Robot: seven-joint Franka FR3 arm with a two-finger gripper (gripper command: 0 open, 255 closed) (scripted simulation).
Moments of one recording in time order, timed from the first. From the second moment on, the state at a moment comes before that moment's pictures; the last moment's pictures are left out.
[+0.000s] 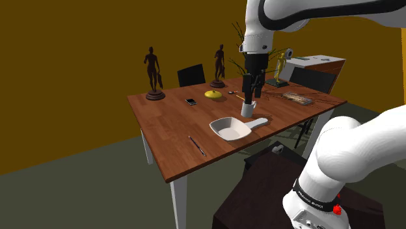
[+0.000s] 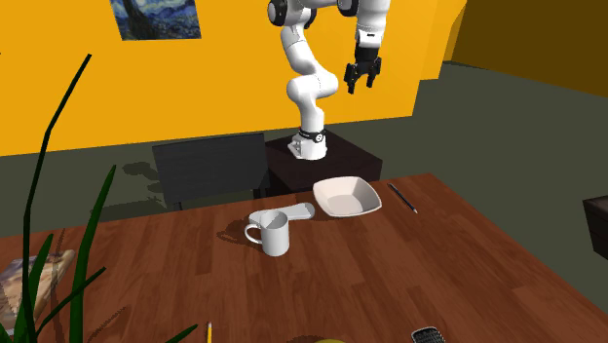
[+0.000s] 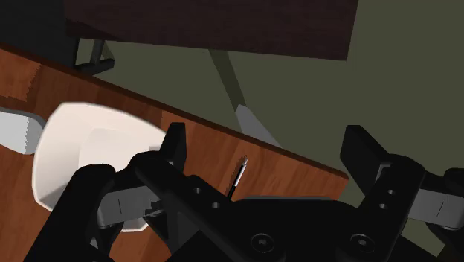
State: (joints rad) arm 0.02 -0.74 -0.04 -2.43 0.05 1.53 -0.07
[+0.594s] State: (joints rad) arm -0.03 -0.60 -0.14 -2.43 -0.04 1.68 -0.18
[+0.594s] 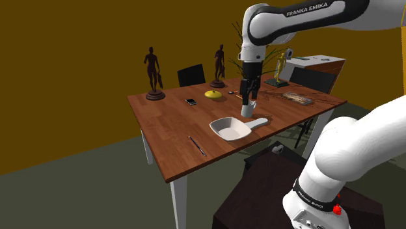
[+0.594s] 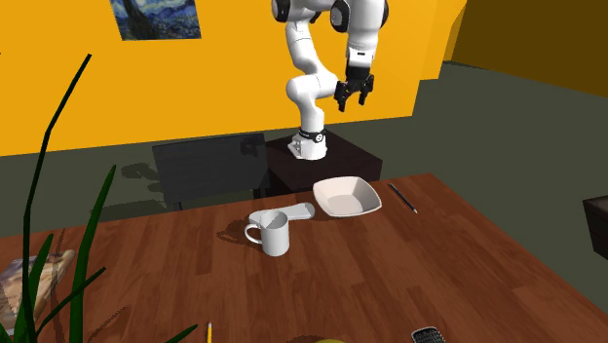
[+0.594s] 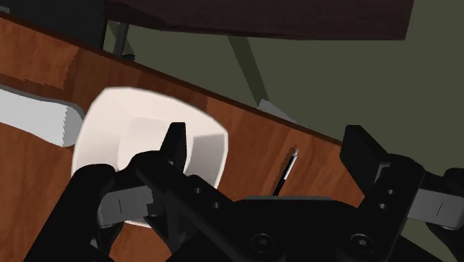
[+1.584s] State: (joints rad) arm -0.12 -0.14 -0.35 -2.25 -0.10 1.96 -0.41
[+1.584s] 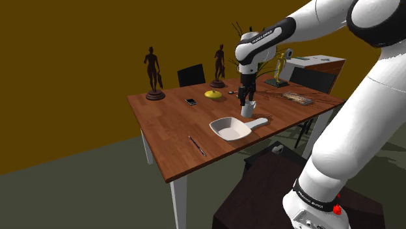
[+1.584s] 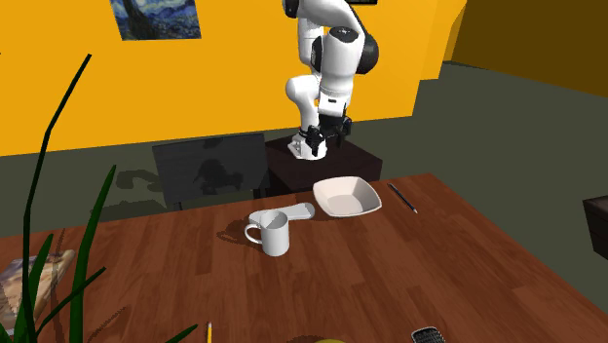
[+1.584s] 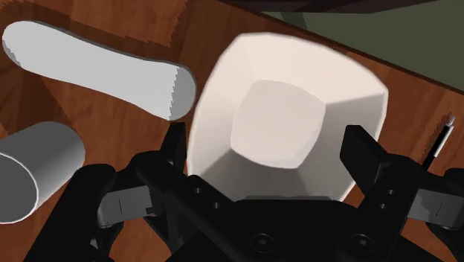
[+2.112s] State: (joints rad) arm -0.18 0.14 -0.41 -2.05 -0.03 2.03 -0.54
